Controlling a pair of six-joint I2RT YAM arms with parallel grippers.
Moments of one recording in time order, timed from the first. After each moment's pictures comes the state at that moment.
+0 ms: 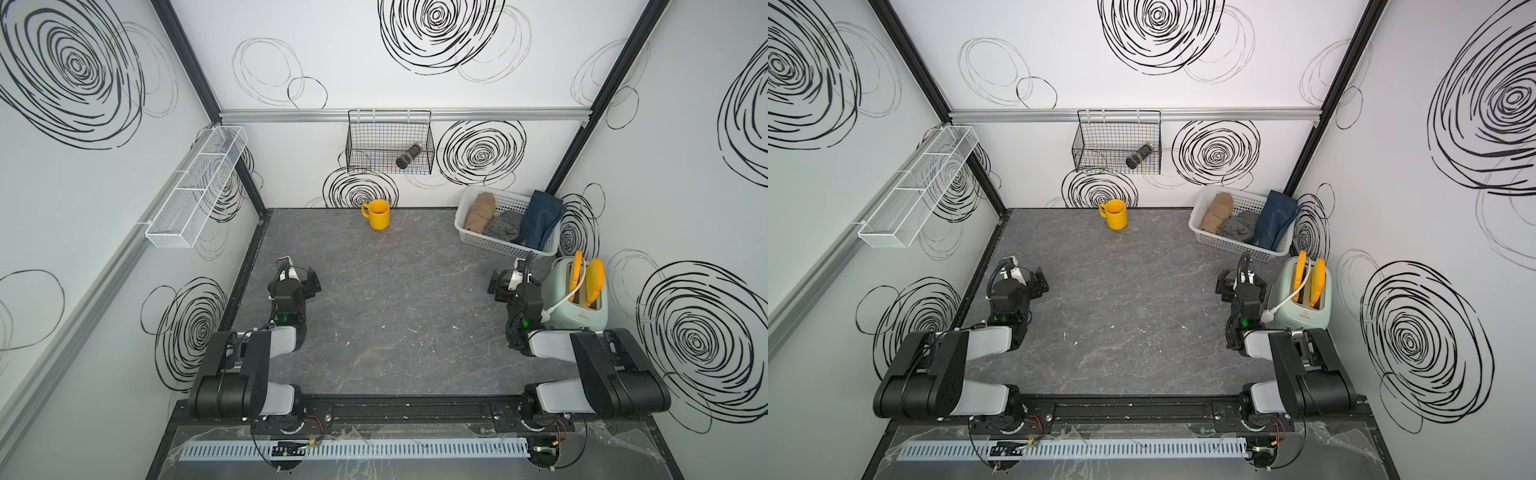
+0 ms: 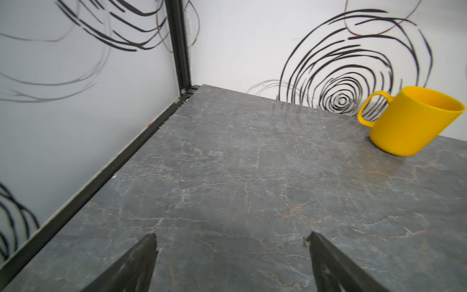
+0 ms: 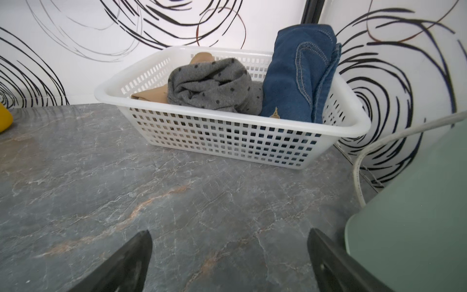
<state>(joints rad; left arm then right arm) 0.03 1.43 0.33 0.81 -0.19 -0.15 0.13 1.41 0.23 0.92 0.32 0.05</state>
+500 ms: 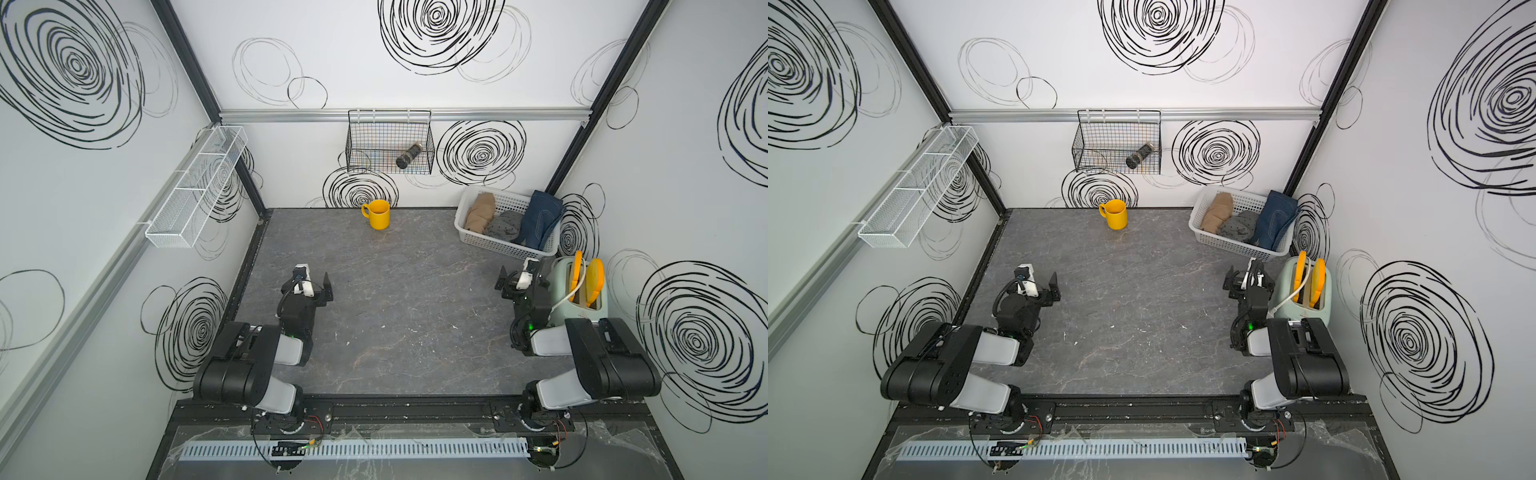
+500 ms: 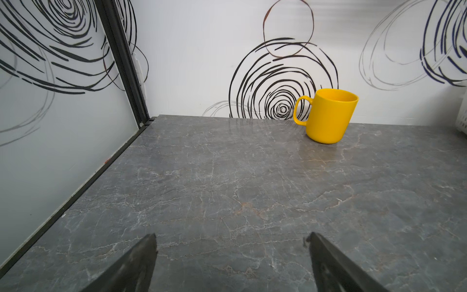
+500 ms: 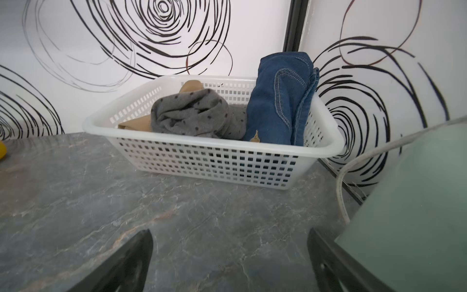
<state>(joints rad) -0.07 1.49 0.17 1.18 -0.16 -0.04 0.03 1.48 0.24 1.09 0.22 0.06</state>
